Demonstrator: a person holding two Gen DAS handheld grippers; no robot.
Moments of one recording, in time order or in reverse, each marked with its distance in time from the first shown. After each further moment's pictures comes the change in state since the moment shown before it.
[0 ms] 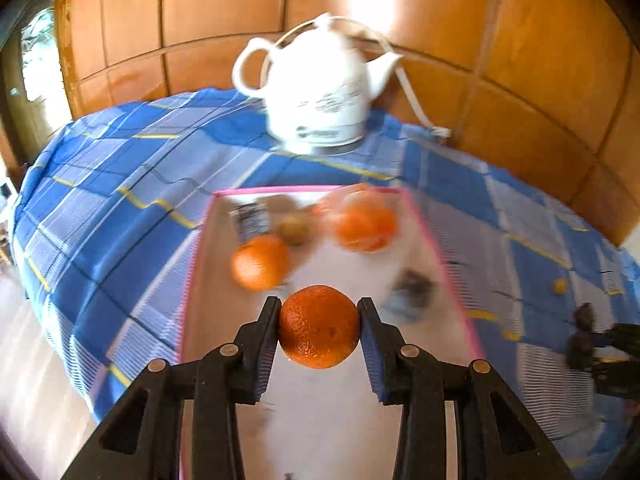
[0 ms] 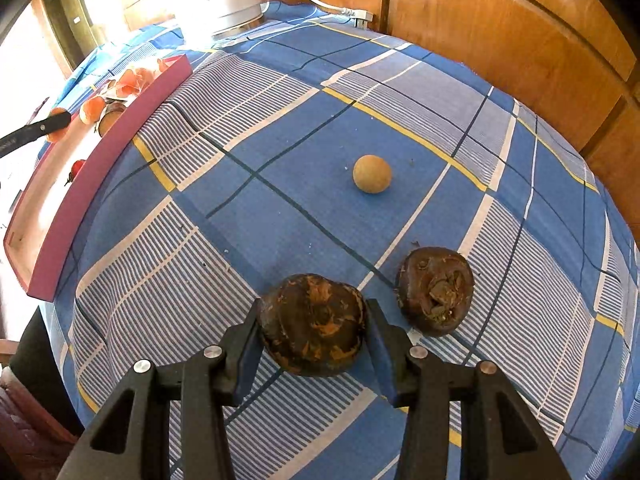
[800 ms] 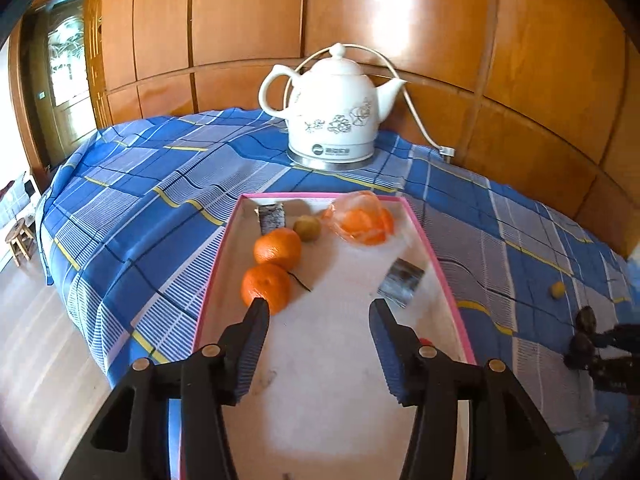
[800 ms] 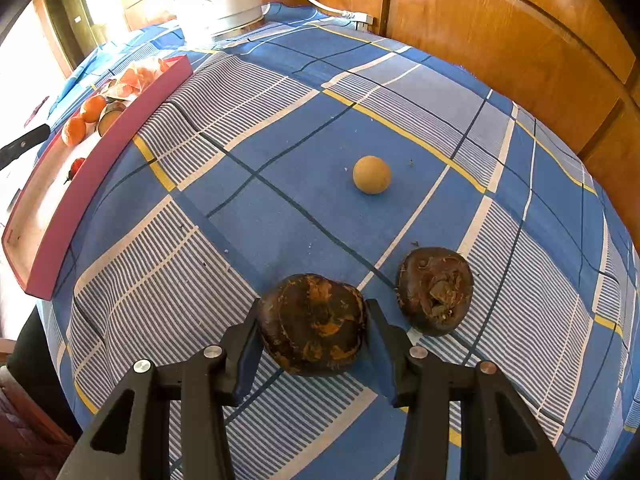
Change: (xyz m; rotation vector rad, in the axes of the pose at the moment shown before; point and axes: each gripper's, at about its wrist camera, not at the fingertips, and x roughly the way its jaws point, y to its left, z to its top) left arm -0.040 -0.017 -0.030 -0.027 -0.099 0.046; right arm -0.001 0.000 0.000 -0.004 -0.006 -0.003
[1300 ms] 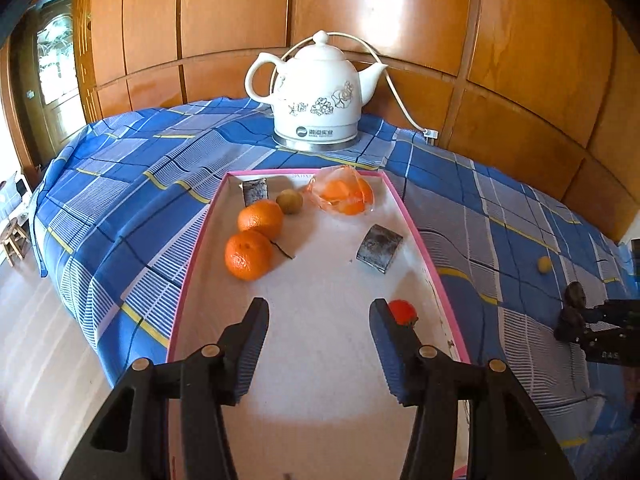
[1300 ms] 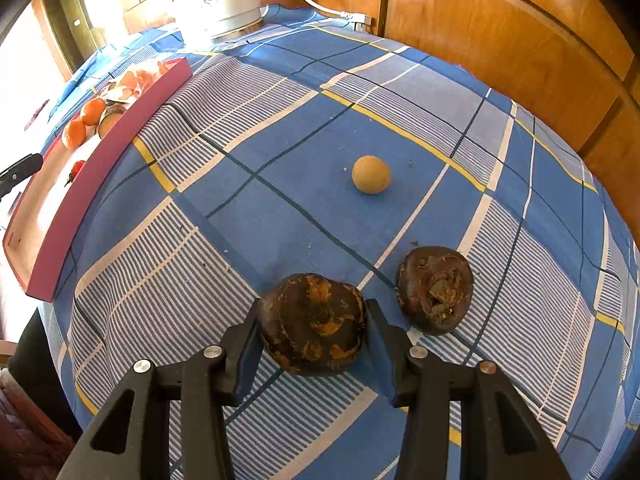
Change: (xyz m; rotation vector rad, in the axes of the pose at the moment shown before) left arm -0.007 -0.008 -0.019 0.017 0.034 -0.033; right arm -0.001 -0.002 -0.001 0.006 -0.008 0.006
